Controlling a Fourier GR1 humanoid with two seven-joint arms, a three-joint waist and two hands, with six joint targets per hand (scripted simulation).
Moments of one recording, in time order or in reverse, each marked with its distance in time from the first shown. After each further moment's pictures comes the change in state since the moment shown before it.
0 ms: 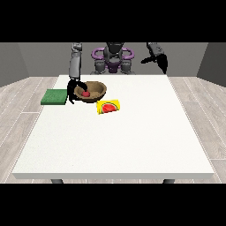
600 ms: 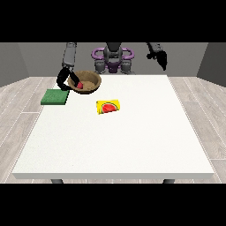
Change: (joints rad) left arm 0.094 0.009 0.064 0.161 0.037 -0.016 -0.021; right arm -0.072 -0.085 0.169 -0.029 0.197 -0.178 0.557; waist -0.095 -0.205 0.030
